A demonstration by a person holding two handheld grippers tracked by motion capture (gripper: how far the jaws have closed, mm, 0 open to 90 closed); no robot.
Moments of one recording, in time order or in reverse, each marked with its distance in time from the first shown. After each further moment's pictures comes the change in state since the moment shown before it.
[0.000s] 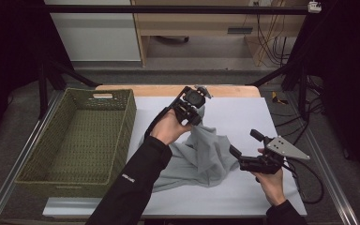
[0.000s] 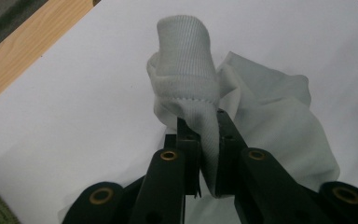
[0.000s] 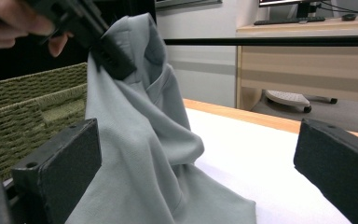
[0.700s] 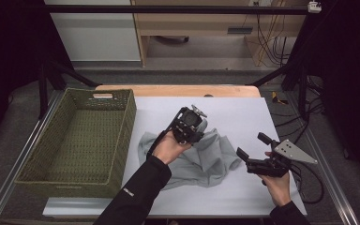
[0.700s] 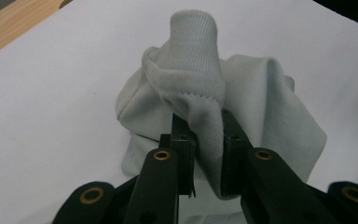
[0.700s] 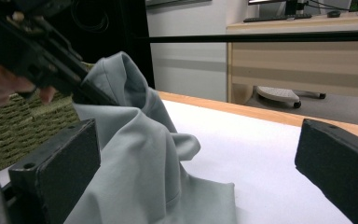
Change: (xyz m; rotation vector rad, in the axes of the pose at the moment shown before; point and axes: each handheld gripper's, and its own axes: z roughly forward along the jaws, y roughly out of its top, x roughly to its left) left arm -0.014 -0.044 0.046 -0.177 -0.075 -0.037; right arm -0.013 -0.010 -0.014 0.008 -0.025 -0.002
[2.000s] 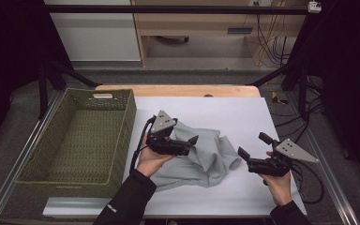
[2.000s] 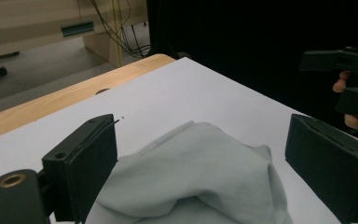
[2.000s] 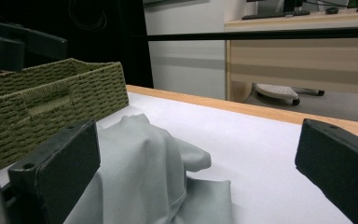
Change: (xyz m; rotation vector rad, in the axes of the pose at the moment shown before) left arm 0.006 -0.064 -0.059 -0.501 0.000 -0.059; right arm -0.002 0.001 -0.001 0.019 -0.010 0.023
